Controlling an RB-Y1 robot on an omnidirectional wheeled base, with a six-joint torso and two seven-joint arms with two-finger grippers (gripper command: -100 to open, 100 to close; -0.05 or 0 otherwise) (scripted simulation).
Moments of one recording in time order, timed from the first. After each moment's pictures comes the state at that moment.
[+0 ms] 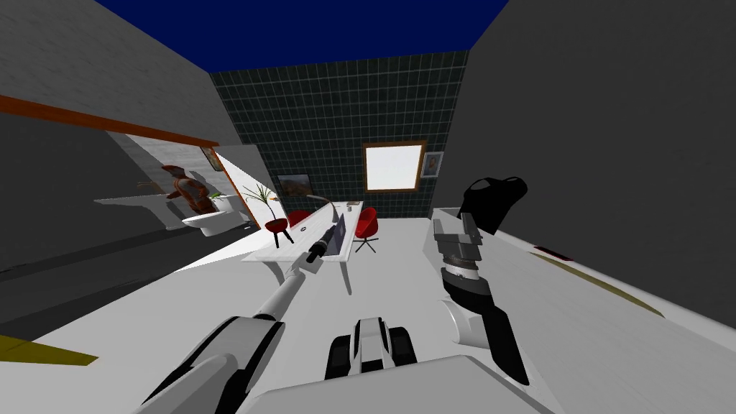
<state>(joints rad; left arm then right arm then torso) -0.57 0.35 -0.08 -0.84 -0.24 -0.24 0.06 0.46 0.04 -0.04 -2.35 -0.09 -0.54 -0.02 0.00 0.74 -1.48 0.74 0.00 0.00</state>
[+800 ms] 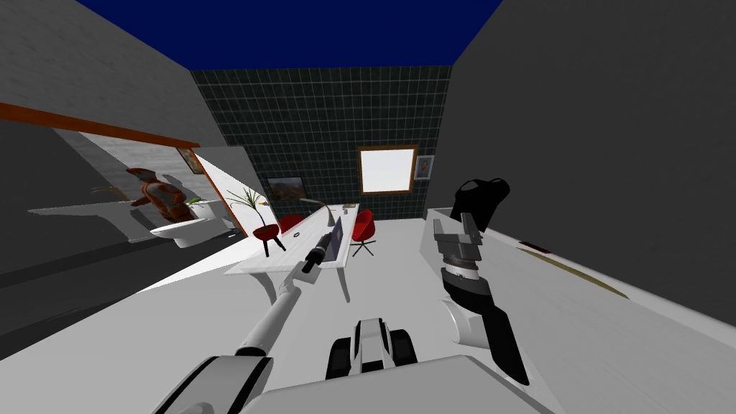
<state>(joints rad) -0.38 0.32 -0.04 -1.09 -0.23 -0.17 0.01 0.46 0.04 -0.04 -2.35 -0.09 -0.54 -0.02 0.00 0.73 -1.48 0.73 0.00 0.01</state>
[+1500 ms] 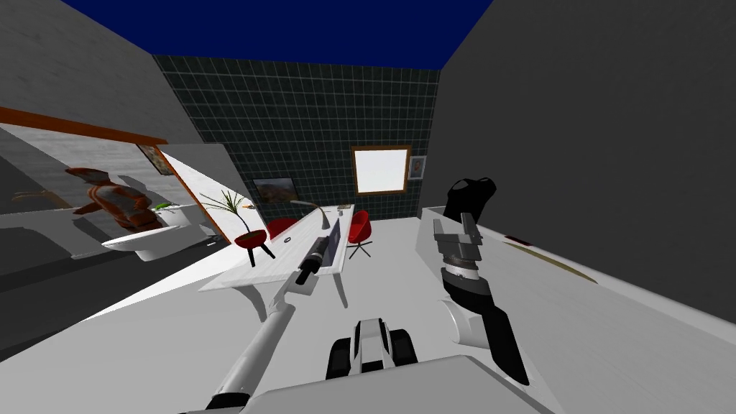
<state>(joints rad) -0.20 0.29 -0.02 -1.32 -0.22 -0.11 -0.04 0.46 0.04 -0.04 -2.35 -0.09 -0.54 -0.02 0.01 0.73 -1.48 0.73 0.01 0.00</state>
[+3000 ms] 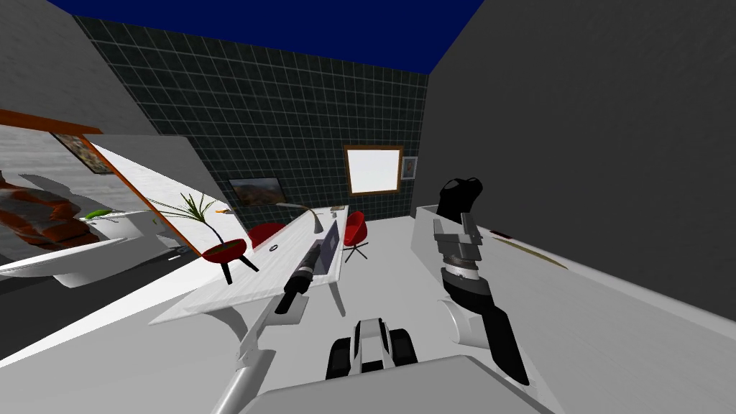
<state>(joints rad) 0.10 0.22 0.03 -1.69 -0.20 -0.01 -0.12 0.46 0.04 -0.04 -2.35 -0.09 -0.54 -0.02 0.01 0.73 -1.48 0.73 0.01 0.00</state>
